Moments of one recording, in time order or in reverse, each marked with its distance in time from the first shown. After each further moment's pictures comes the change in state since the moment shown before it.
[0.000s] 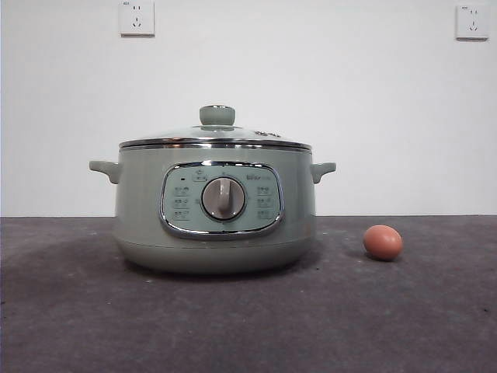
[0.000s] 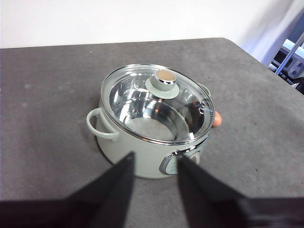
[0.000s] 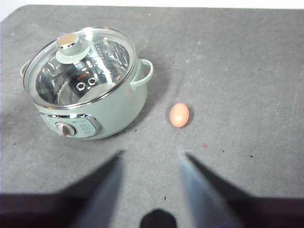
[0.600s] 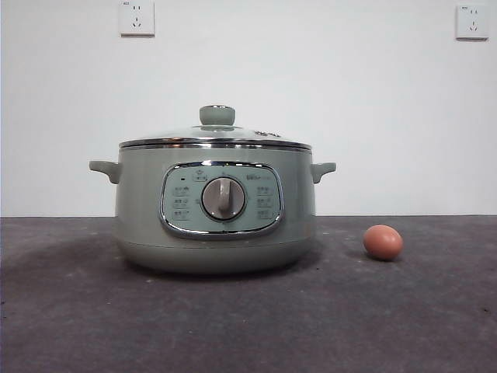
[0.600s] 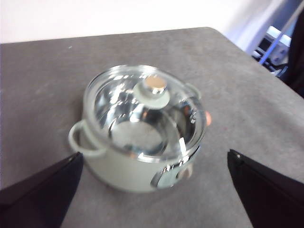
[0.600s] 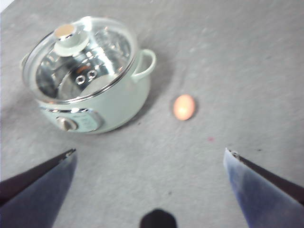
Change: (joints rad) left arm -0.100 0.244 0.123 0.076 0.002 0.006; right arm 0.000 0.069 0.000 0.001 -0.035 0.000
